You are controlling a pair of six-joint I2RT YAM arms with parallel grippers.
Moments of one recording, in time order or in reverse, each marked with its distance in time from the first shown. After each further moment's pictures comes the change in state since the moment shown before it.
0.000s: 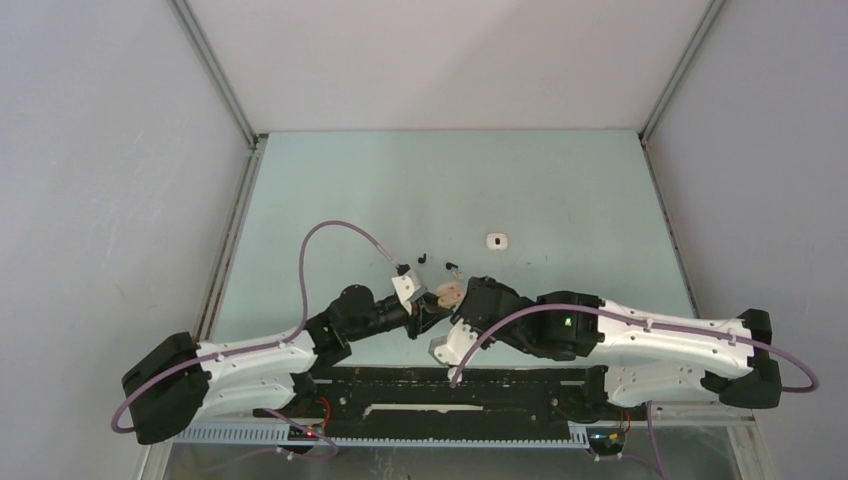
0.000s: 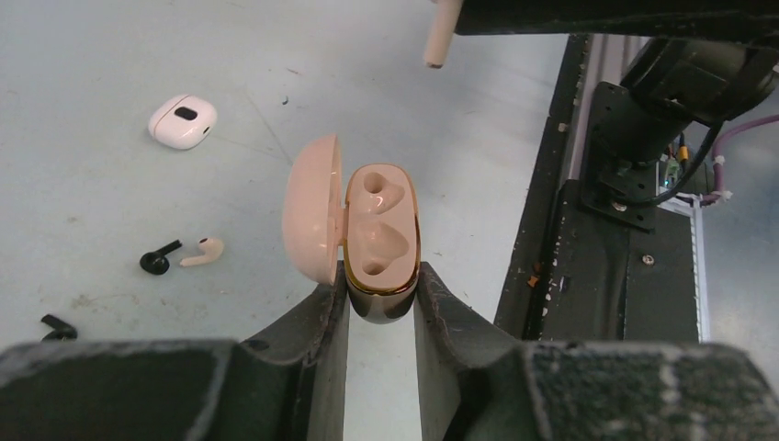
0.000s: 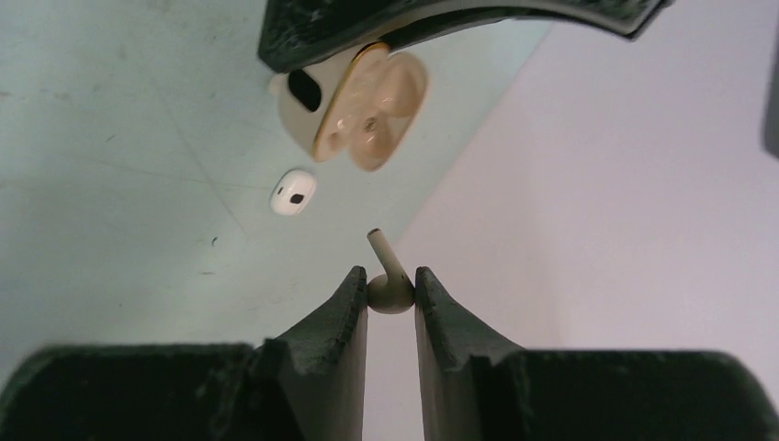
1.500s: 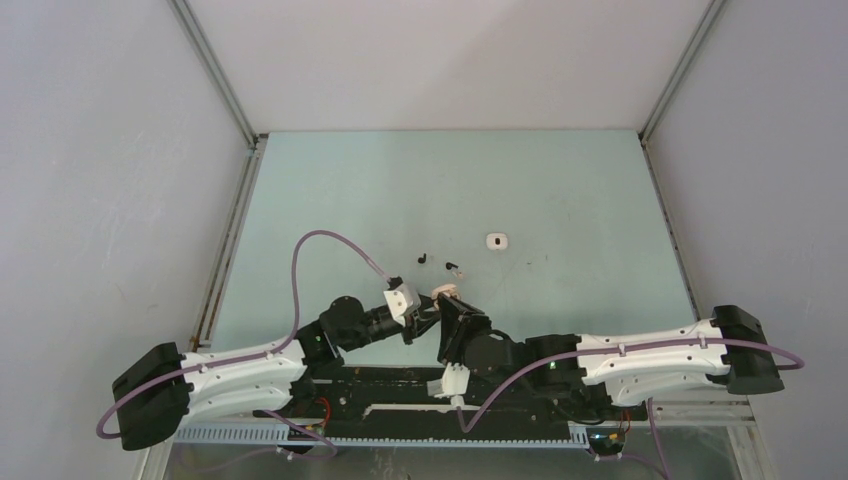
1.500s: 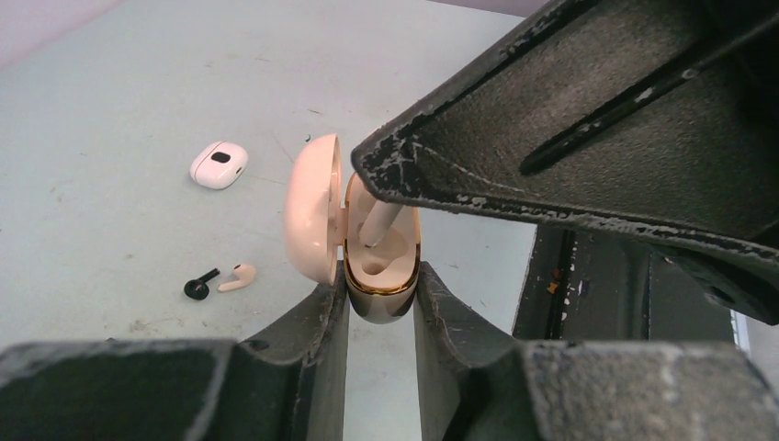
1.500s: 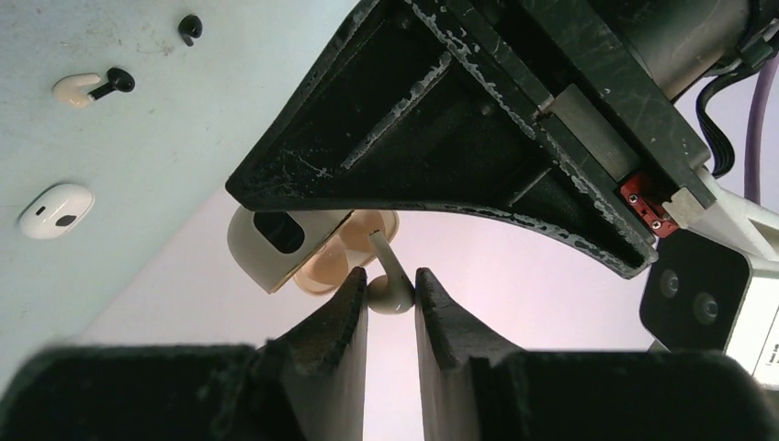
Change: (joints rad) left arm -0.073 -0.115 -0.050 0.019 -0.086 0.119; right arm 0.200 -0.035 -0.384 0.693 0.220 -0.573
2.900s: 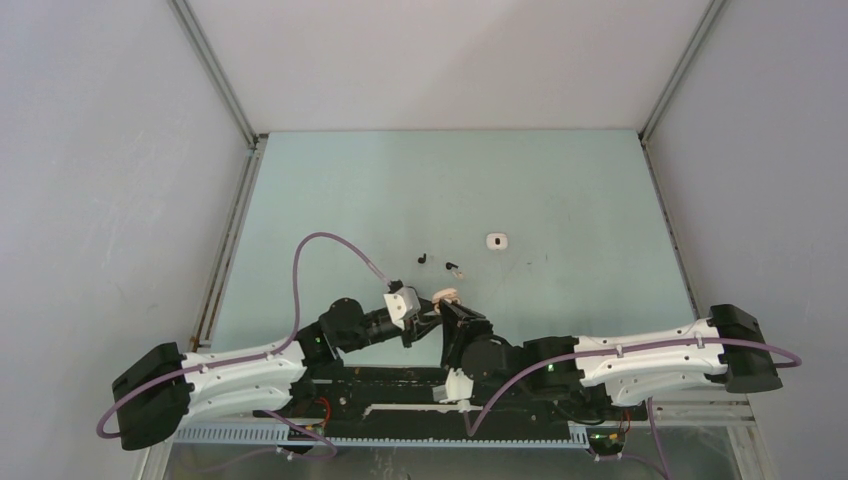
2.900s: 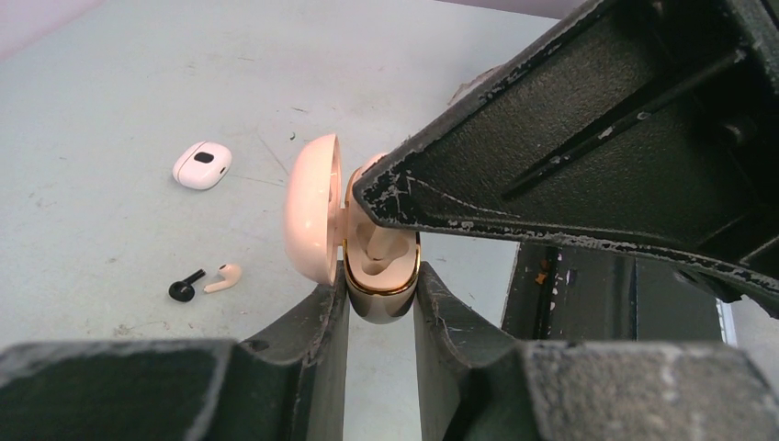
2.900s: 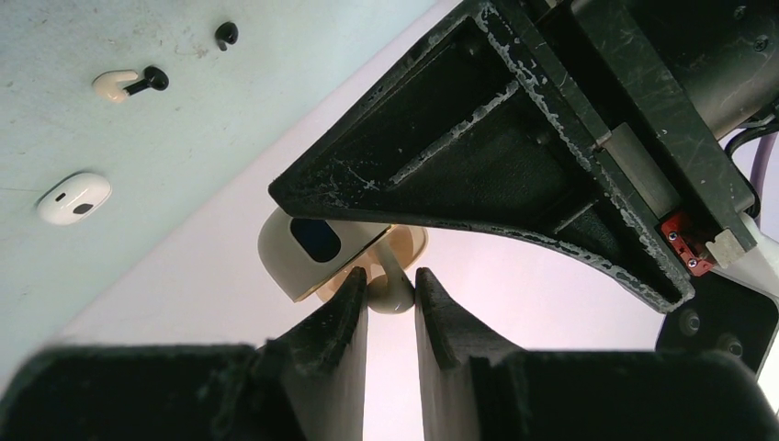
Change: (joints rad) left arm -0.005 -0.003 -0.017 0.015 0.039 0.003; right arm 0.017 0.016 0.000 -0.072 0.000 -0.013
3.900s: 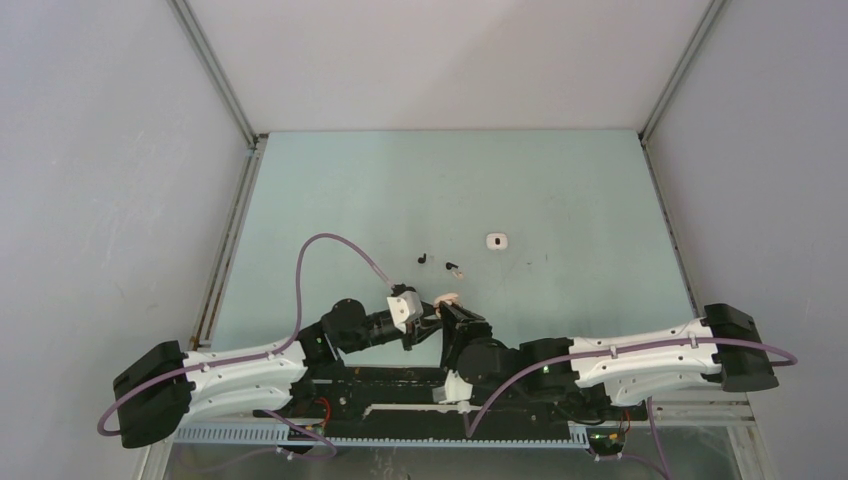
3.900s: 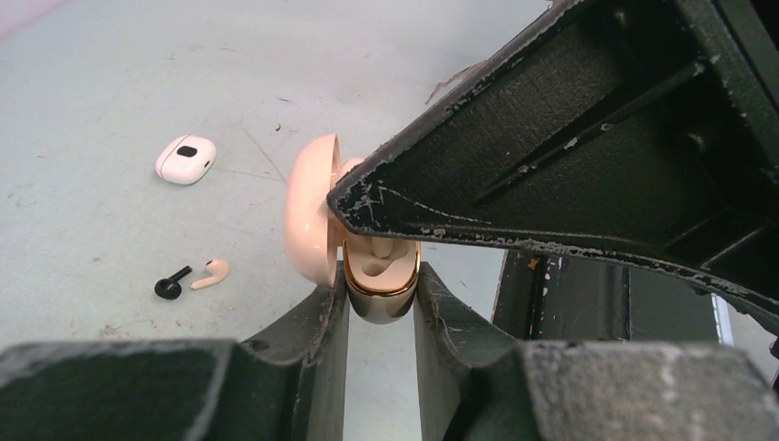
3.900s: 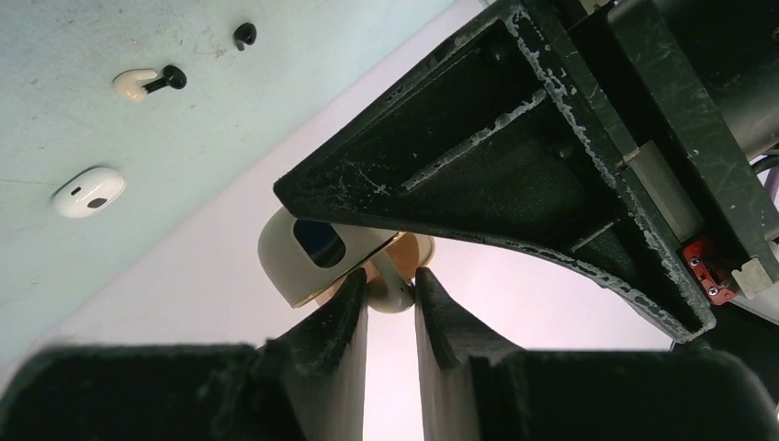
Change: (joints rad) left arm -0.011 0.011 0.000 -0.015 0.021 0.016; right arm 0.008 0.025 0.000 -0.026 0.018 0.014
